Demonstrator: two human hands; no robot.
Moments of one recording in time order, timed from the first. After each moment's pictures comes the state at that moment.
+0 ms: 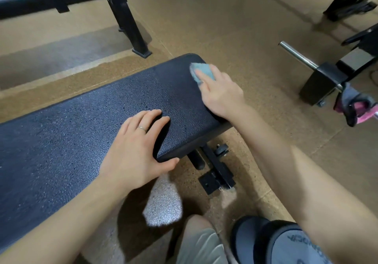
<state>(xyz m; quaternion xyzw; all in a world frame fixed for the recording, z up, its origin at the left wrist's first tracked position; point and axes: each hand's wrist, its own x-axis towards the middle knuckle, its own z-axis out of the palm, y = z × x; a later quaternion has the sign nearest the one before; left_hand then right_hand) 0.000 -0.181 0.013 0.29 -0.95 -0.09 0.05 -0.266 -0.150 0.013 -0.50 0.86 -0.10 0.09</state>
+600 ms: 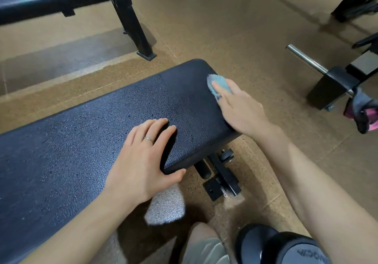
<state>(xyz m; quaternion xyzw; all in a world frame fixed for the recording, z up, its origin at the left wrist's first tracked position) -0.001 -0.181 0.014 0.29 -0.95 -0.10 0.03 -0.277 -0.122 0.012 -0.48 0.86 -0.12 0.13</state>
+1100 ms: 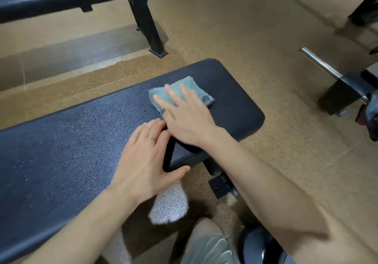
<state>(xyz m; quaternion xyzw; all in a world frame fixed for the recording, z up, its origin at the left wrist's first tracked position) 0.025 -0.179 0.021 0.31 -0.95 -0.10 0.03 -0.154 -0.190 0.012 -0.67 0.74 0.00 0.09</state>
